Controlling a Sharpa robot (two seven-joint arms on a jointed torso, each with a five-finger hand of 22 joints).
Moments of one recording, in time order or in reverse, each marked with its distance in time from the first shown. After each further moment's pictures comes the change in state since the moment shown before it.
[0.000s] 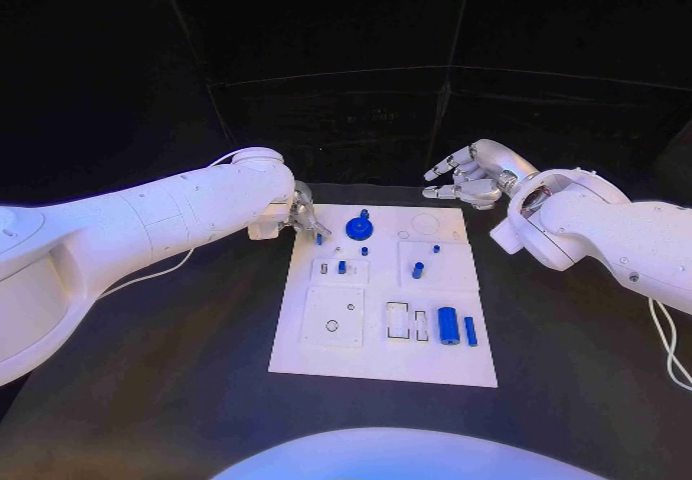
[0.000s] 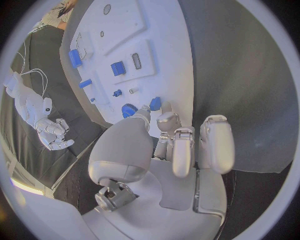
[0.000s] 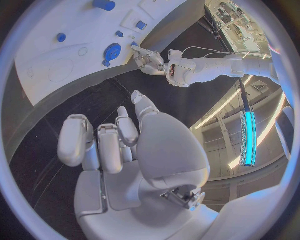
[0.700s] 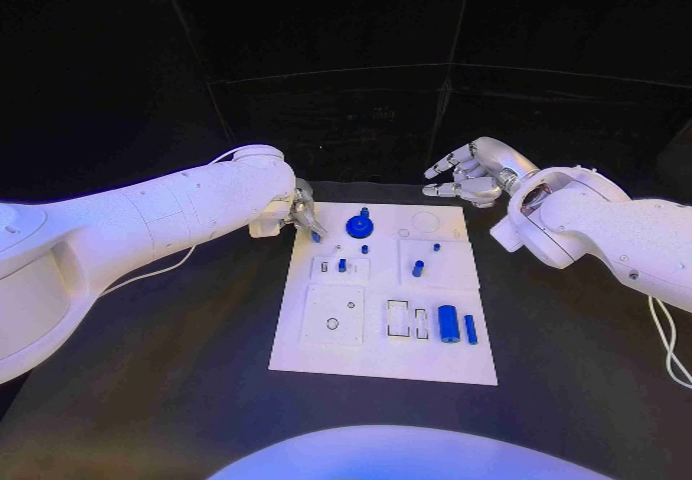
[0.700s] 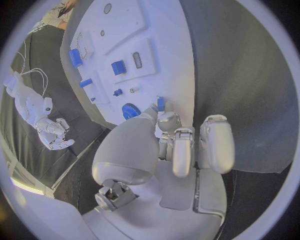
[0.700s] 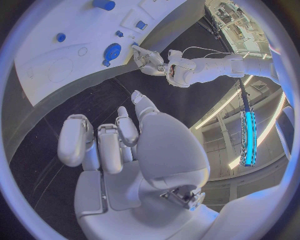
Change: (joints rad) left arm 0.000 0.005 0.000 -0.008 0.001 0.002 0.006; left_hand 0.187 0.069 0.093 -0.105 0.008 0.003 -0.003 -0.019 -0.015 -0.009 -0.009 0.000 -0.010 0.000 0.000 0.000 0.000 0.000 0.000 0.000 -0.004 0.001; right arm 0.000 0.003 0.000 -0.003 0.000 0.000 0.000; right_hand 0.000 0.000 0.000 0.000 0.000 0.000 0.000 0.000 0.000 0.000 0.000 0.000 0.000 0.000 0.000 0.000 0.001 0.000 0.000 0.000 0.000 0.000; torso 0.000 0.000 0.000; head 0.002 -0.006
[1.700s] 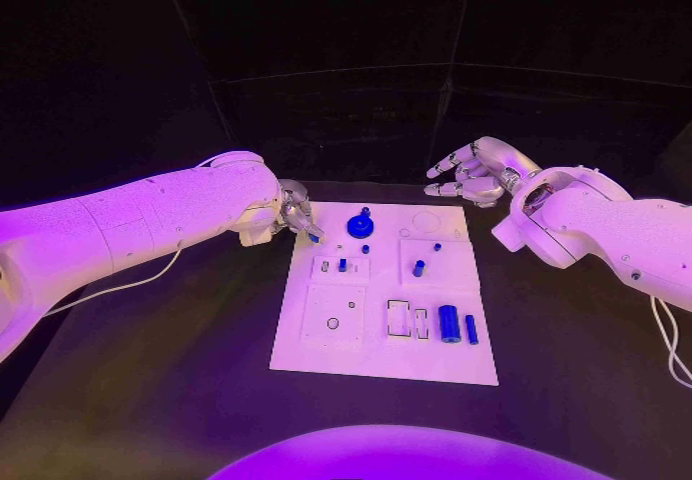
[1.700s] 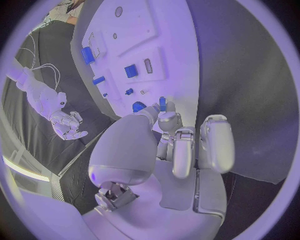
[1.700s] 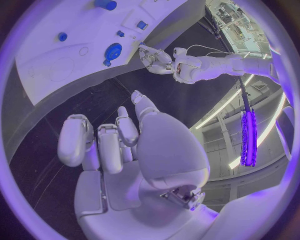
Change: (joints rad) left arm -0.002 -0.145 0.001 0.197 0.071 -0.114 0.043; left_hand 0.016 -0.084 0.217 0.001 -0.005 -0.014 0.003 0.016 0.019 0.013 0.001 -0.013 -0.015 0.000 0.000 0.000 0.000 0.000 0.000 0.000 -0.004 0.005; right arm 0.000 -0.005 0.000 -0.001 0.000 0.001 0.000; right_hand 0.000 0.000 0.000 0.000 0.000 0.000 0.000 0.000 0.000 0.000 0.000 0.000 0.000 0.000 0.000 0.000 0.000 0.000 0.000 0.000 0.000 0.000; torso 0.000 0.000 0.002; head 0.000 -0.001
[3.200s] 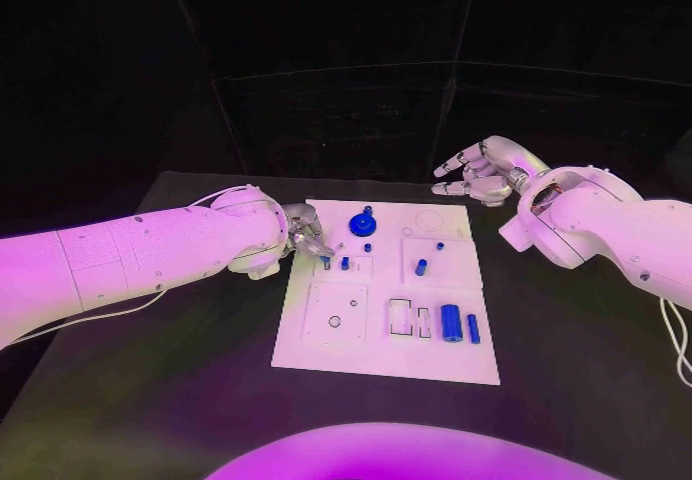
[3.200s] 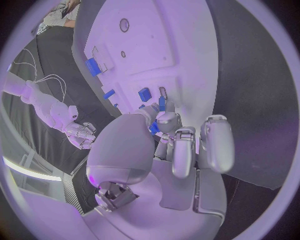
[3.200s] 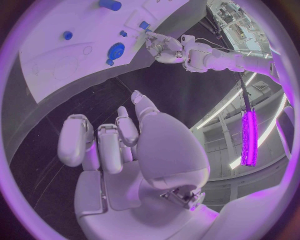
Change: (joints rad) left arm -0.067 -0.119 -0.017 0.268 -0.071 -0.208 -0.028; left_hand -0.040 -0.039 0.072 -0.020 -0.008 0.008 -0.007 0.023 0.015 0.015 -0.007 0.014 0.009 0.000 0.000 0.000 0.000 0.000 0.000 0.000 0.000 0.008; right arm 0.000 -0.006 0.000 -0.005 0.000 0.001 0.000; right_hand 0.000 0.000 0.000 0.000 0.000 0.000 0.000 0.000 -0.001 0.000 0.000 0.000 0.000 0.000 0.000 0.000 0.000 0.000 0.000 0.000 0.000 -0.002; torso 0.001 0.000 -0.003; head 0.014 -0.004
